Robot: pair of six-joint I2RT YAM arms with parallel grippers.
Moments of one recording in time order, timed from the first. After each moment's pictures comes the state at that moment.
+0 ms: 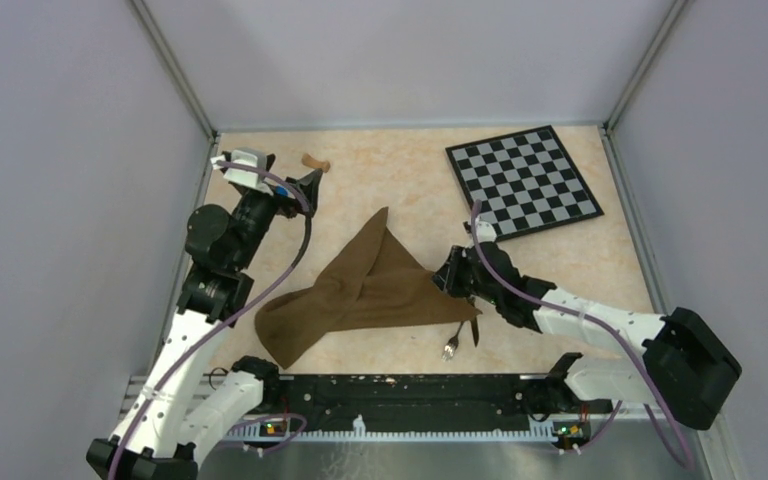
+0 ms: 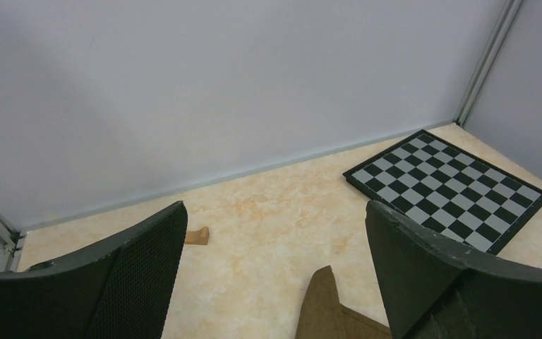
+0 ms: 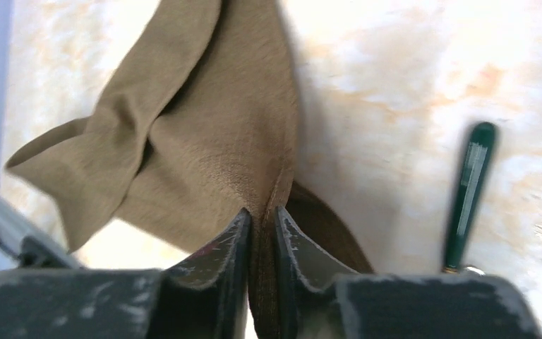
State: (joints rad) left arm -0.30 0.77 0.88 0.12 0.09 -0.03; right arm 0.80 1.18 0.53 0.13 0.06 0.75
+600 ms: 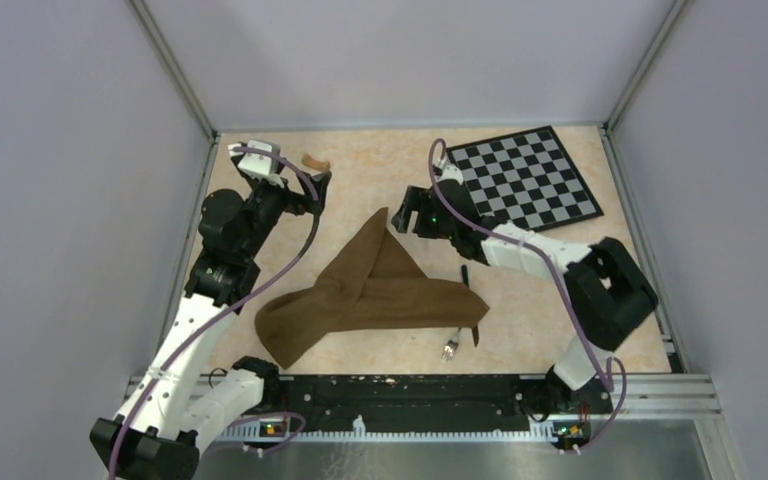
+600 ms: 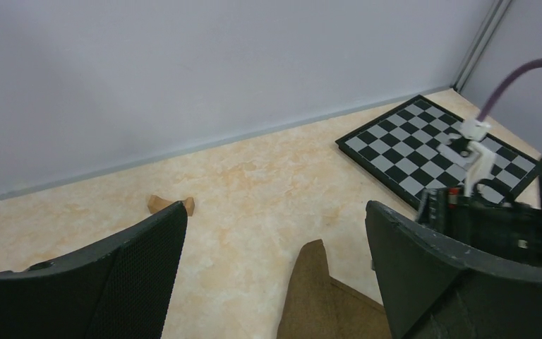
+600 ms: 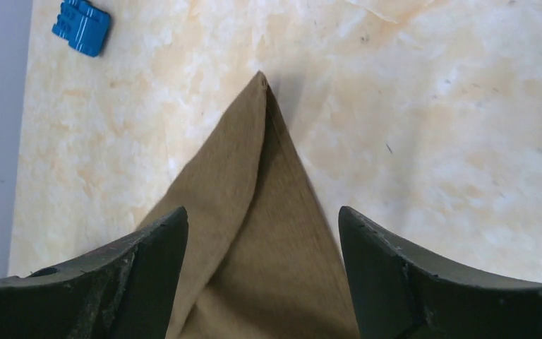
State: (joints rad) left arm -0.30 0.88 0.92 0.05 0.11 -0.06; right arm 0.70 1.60 1.00 0.06 0.12 0.66
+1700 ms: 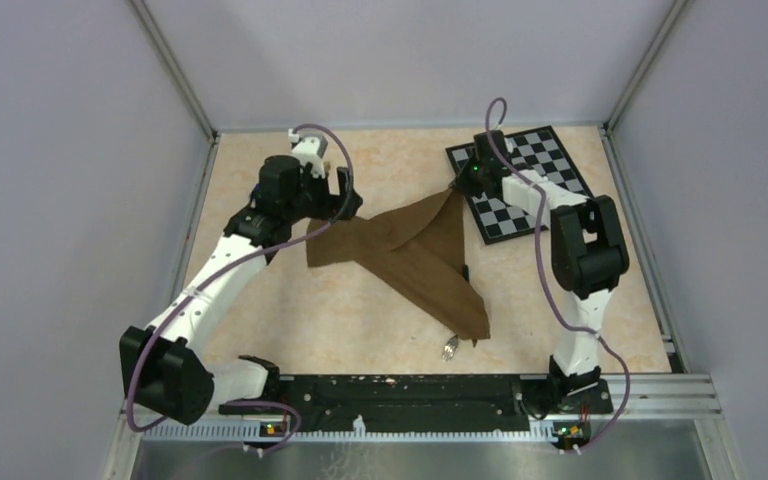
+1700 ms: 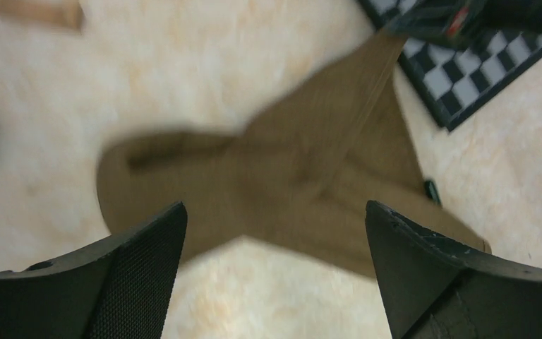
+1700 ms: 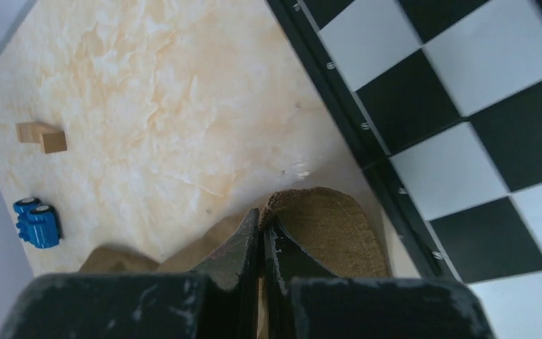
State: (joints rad) left arm -0.34 1.24 1.10 -0.24 0.17 -0.21; right arm 0.35 2.02 1.46 -0.20 -0.03 0.83
